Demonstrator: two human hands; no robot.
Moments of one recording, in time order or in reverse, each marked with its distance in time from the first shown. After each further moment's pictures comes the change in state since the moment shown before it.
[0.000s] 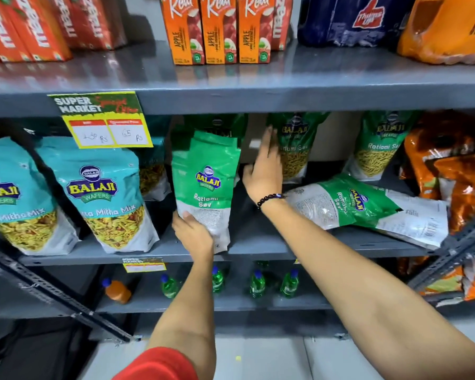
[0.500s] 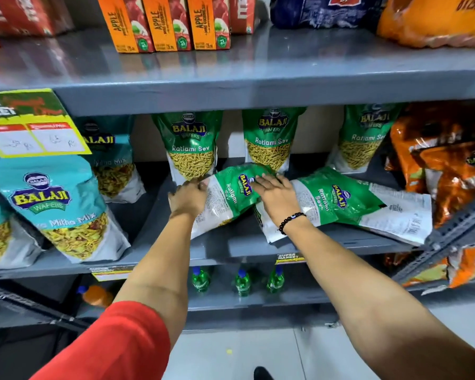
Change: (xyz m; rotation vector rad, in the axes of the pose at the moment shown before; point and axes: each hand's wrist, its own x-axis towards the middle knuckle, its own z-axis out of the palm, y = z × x) left_hand 0.037 0.055 0.068 0.912 -0.570 0.372; right_hand -0.013 0.121 -0.001 -0.497 -0.236 -0.397
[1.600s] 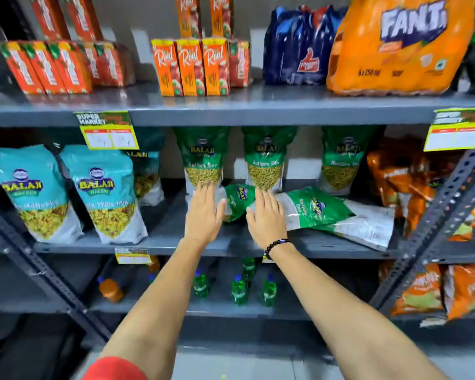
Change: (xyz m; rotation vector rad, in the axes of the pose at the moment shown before) left_hand -0.158 0.030 -0.030 -0.023 0.347 0.345; right_hand -0.096 -0.043 -0.071 0.377 0.106 0.227
